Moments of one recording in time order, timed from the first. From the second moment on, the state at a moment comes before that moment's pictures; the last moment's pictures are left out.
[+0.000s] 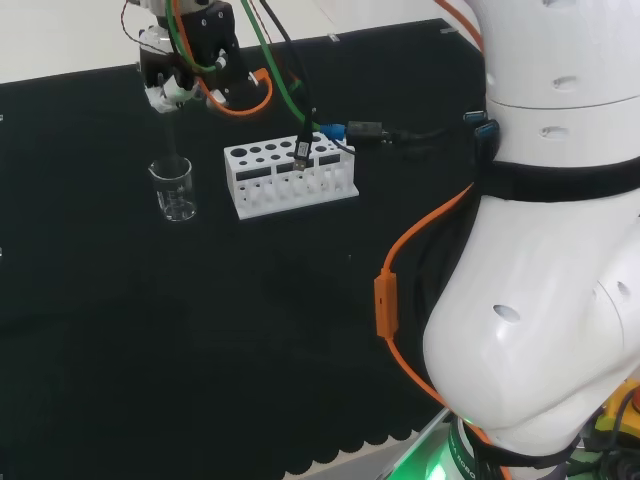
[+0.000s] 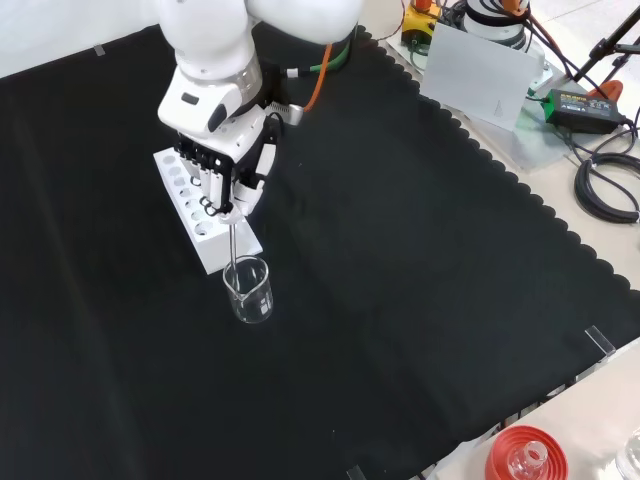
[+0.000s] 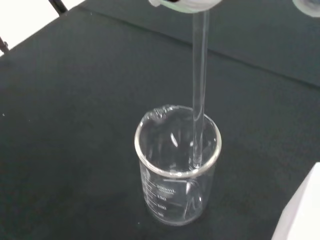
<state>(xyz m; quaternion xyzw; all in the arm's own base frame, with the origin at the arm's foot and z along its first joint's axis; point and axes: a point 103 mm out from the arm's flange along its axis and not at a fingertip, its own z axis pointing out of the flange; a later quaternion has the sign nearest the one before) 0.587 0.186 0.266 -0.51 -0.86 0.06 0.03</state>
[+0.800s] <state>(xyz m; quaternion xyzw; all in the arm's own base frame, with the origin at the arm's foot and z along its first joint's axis) 0.554 0.207 0.251 -0.50 -0.86 0.08 0.04</state>
